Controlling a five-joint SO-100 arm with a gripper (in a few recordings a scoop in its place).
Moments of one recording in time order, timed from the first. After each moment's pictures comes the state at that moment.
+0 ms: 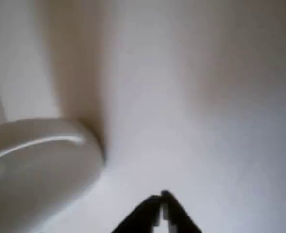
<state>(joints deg) 10.8 188.0 172.3 65.9 -5.4</state>
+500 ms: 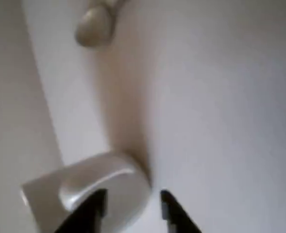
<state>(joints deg) 20.5 186.2 166.4 62.1 -3.2</state>
